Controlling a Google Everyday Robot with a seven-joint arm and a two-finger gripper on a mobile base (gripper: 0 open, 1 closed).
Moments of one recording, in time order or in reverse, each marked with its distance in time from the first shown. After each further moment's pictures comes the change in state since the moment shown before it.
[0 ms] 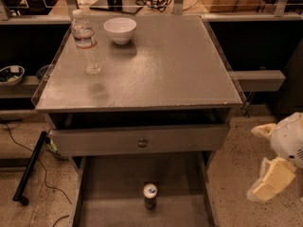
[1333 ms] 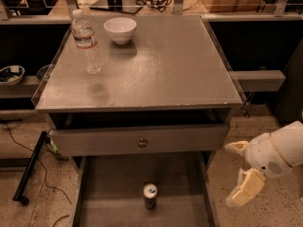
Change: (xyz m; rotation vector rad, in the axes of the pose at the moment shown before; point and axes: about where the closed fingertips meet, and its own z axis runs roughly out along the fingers) arm 0.004 -0.003 0.090 -0.196 -0.175 -0.006
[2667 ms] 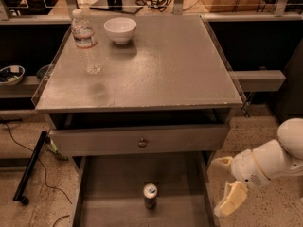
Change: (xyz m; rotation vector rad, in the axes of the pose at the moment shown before) arm 0.031 -0.009 0.068 -0.115 -0.057 0.025
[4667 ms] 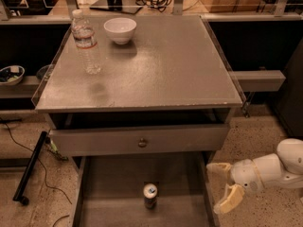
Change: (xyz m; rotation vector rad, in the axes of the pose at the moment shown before) arm 0.023 -0.033 0.032 -0.112 -0.263 0.019
